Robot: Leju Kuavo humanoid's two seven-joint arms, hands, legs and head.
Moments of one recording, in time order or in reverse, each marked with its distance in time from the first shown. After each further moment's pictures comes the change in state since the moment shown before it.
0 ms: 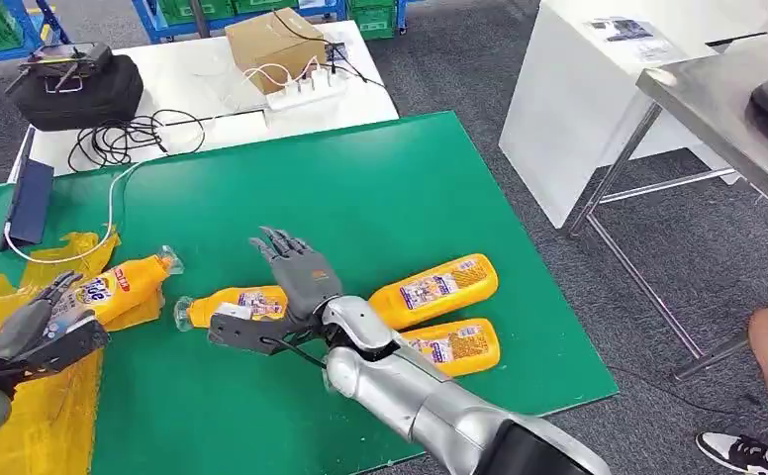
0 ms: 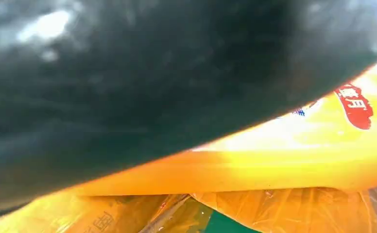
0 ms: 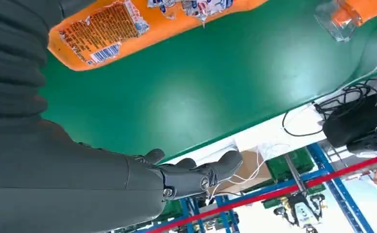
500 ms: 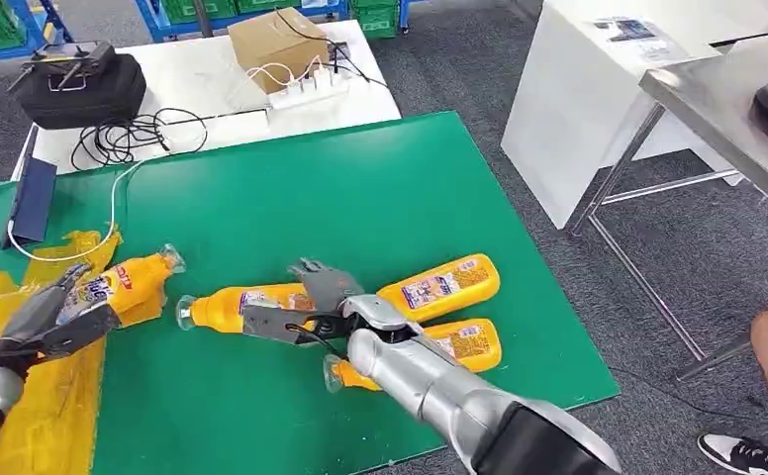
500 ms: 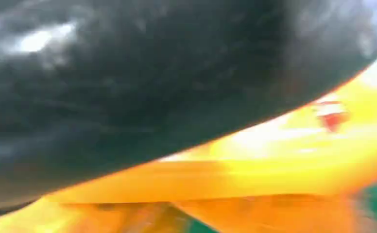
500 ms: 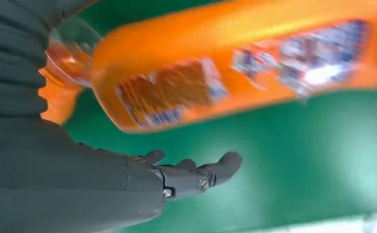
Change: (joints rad) left arm -0.113 -0.042 -0.042 0.072 0.020 -0.019 -0.032; right arm -0.054 -0.017 -0.064 0.162 -0.041 0.285 0.096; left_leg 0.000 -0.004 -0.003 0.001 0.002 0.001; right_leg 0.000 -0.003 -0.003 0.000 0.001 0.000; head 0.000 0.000
